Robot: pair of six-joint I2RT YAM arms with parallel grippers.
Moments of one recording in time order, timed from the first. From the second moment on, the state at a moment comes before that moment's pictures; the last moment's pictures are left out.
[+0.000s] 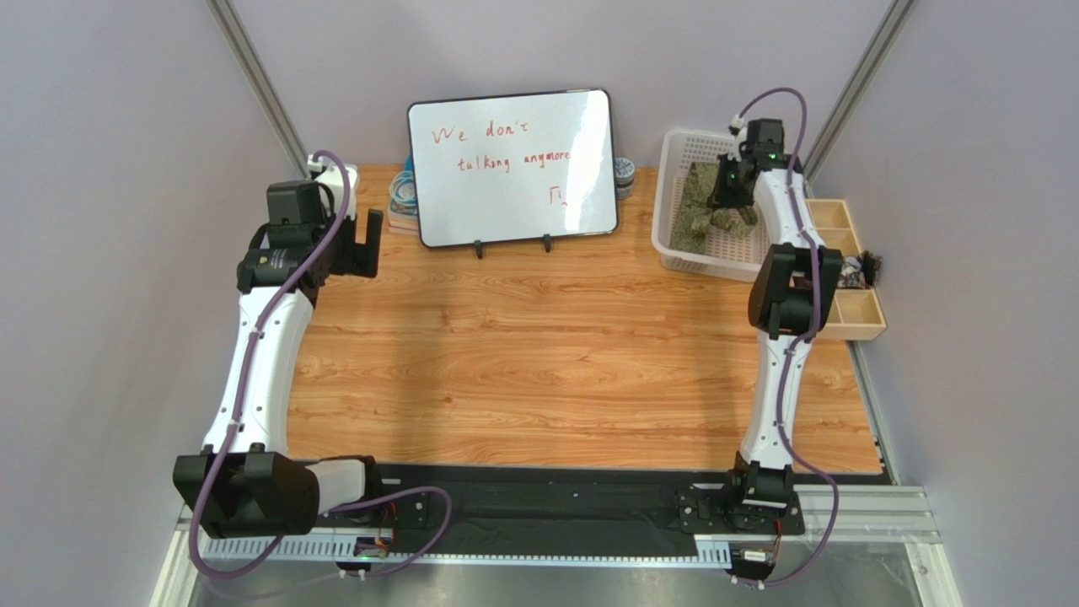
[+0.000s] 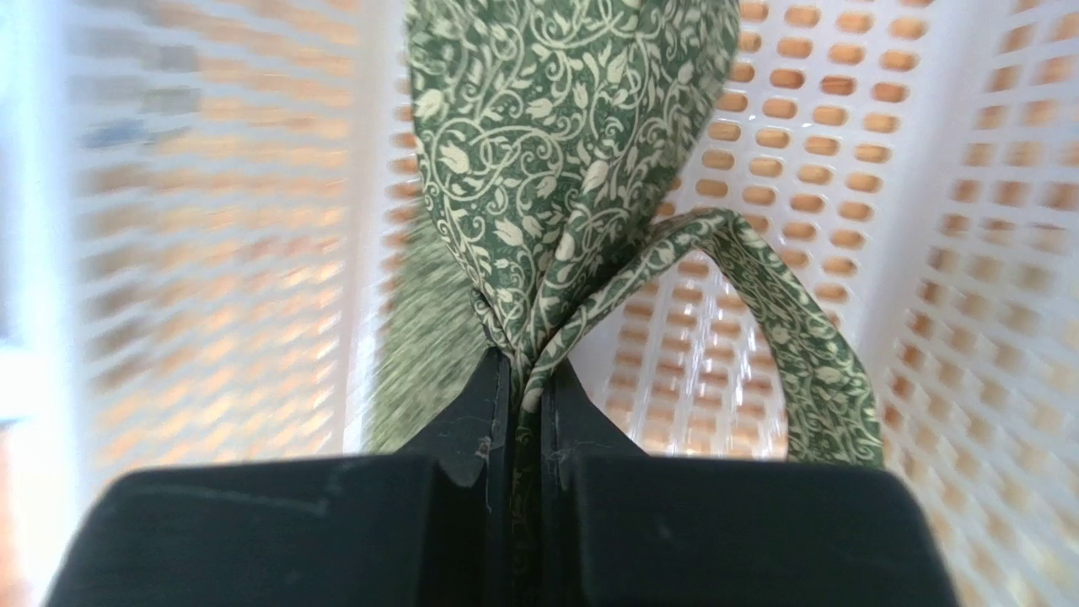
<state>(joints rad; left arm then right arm) 0.05 1.23 1.29 -0.72 -0.02 0.20 -0.11 2.48 2.33 -0.73 -0.16 0.05</state>
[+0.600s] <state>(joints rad) 0.05 1.01 1.21 -0.71 0.05 0.19 0.09 1.58 1.97 -0.66 -0.55 0.11</state>
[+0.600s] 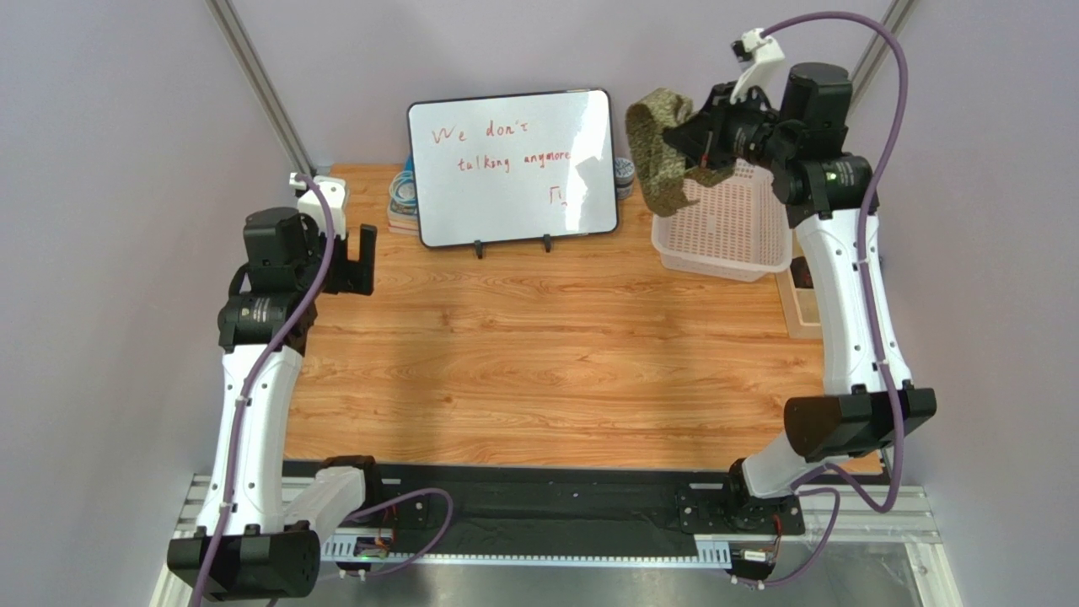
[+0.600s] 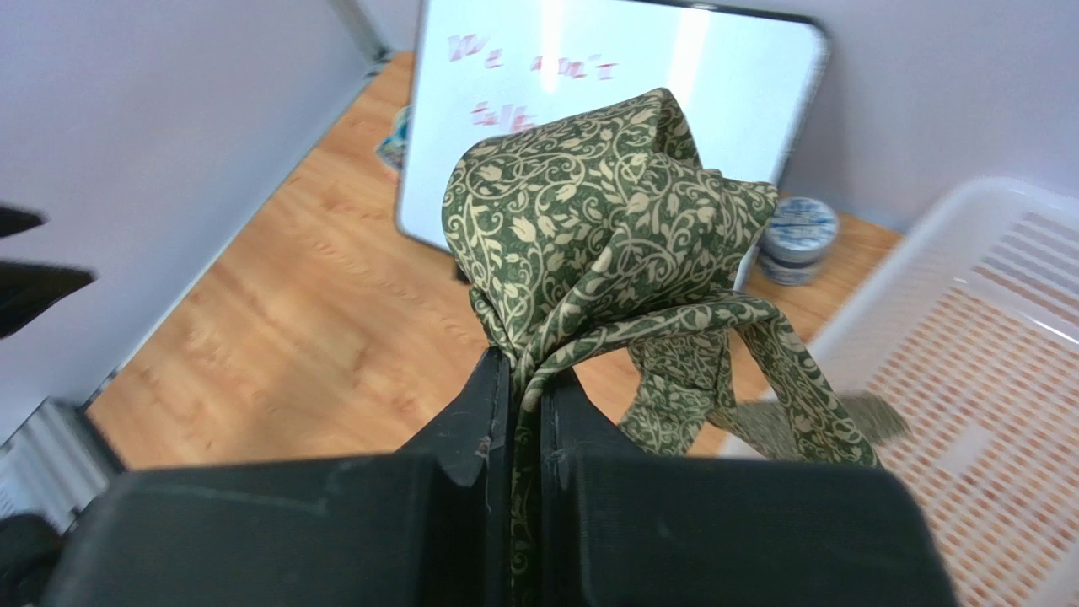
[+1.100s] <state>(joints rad) 0.05 0.81 1.13 -0.75 0.16 0.20 0.43 1.40 1.54 -0.80 -0.59 -0.23</state>
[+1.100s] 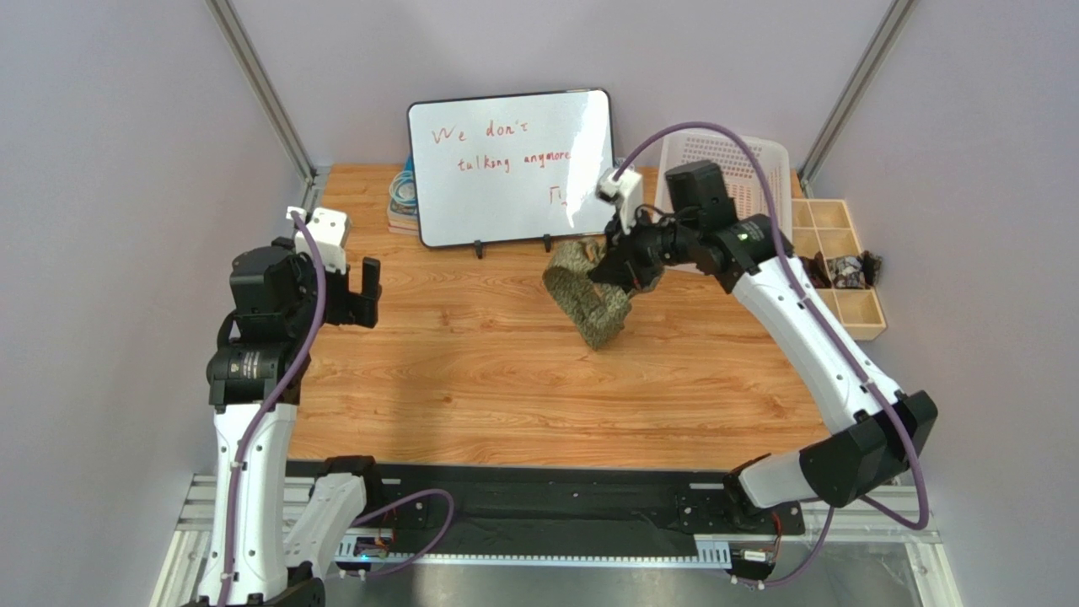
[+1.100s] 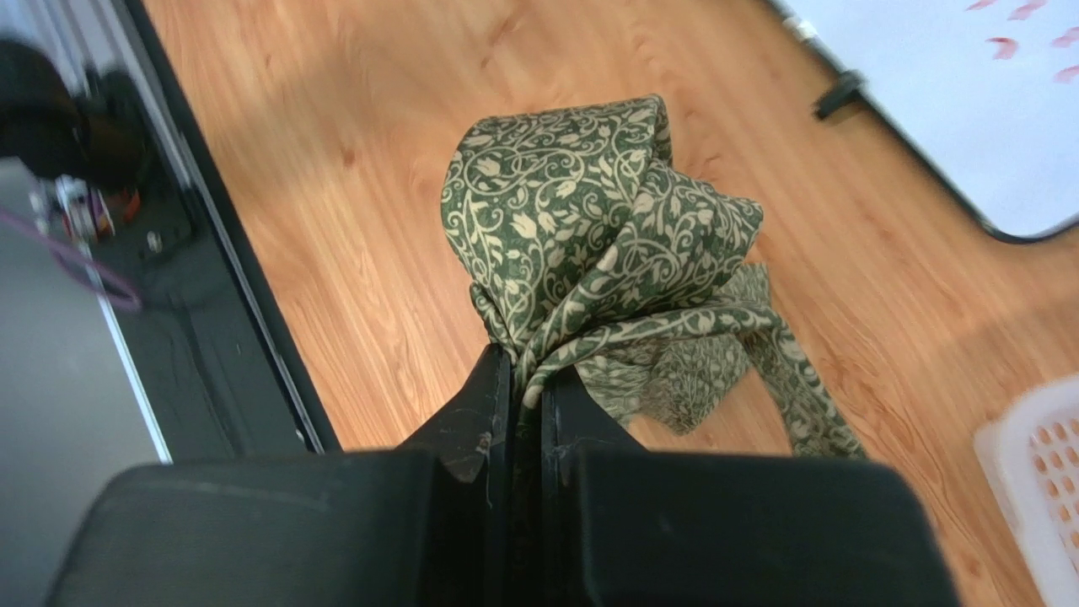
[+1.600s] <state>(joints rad) 0.05 0.73 1.05 -0.86 0.31 0.19 0.86 1.81 1.63 -0.88 -0.56 -0.55</state>
